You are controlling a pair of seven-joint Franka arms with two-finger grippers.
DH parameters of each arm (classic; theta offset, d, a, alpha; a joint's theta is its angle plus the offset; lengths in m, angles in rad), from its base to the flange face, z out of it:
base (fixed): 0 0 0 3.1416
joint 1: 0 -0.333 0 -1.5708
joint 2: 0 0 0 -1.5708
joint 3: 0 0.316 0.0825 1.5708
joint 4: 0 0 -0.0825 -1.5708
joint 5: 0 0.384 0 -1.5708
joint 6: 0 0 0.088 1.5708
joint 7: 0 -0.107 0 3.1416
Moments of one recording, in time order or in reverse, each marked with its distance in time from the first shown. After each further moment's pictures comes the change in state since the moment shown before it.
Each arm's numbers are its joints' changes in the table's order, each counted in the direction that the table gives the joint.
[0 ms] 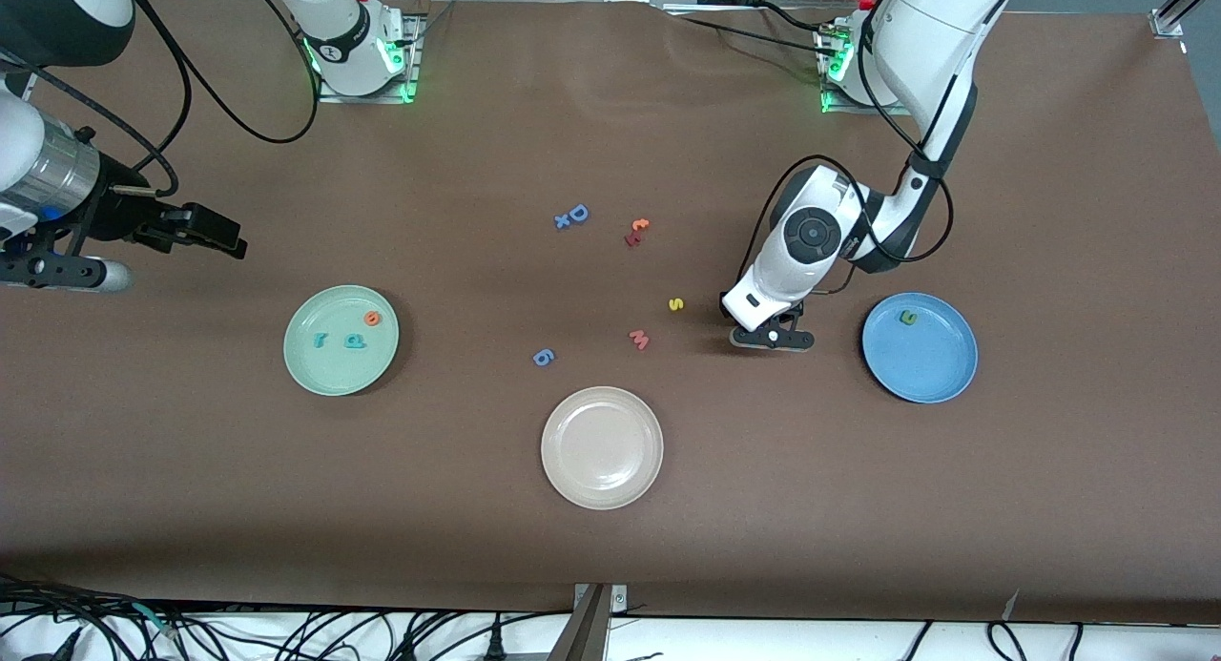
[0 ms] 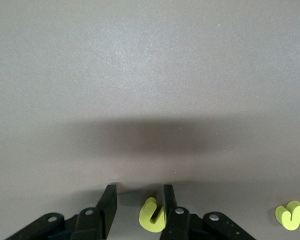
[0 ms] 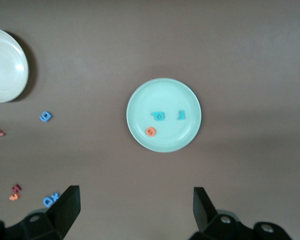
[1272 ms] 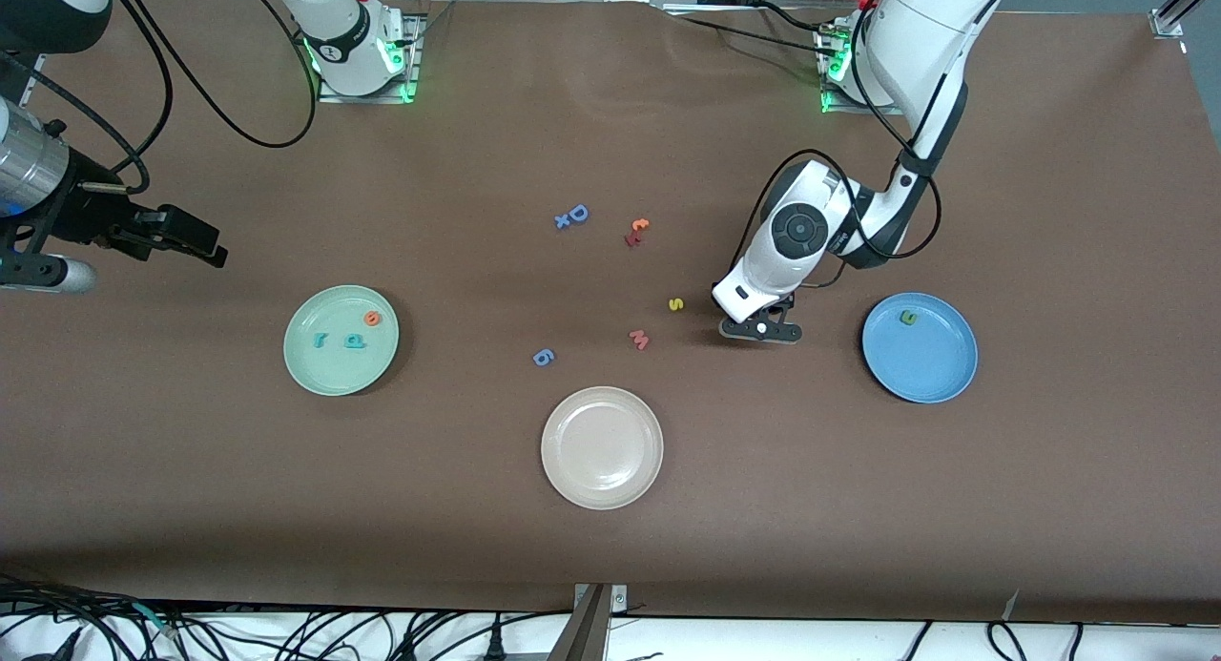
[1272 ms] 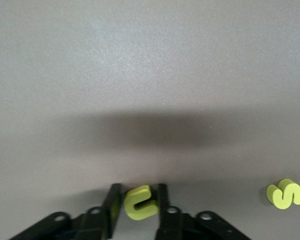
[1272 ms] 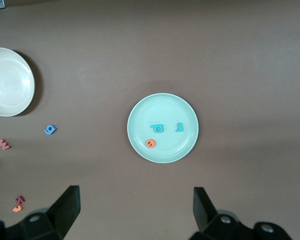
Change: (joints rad) left arm 0.004 0.001 -0.023 -0.013 0.000 0.019 -0.002; right arm 0.006 -0.010 -0.011 0.042 -0.001 -0.004 0.000
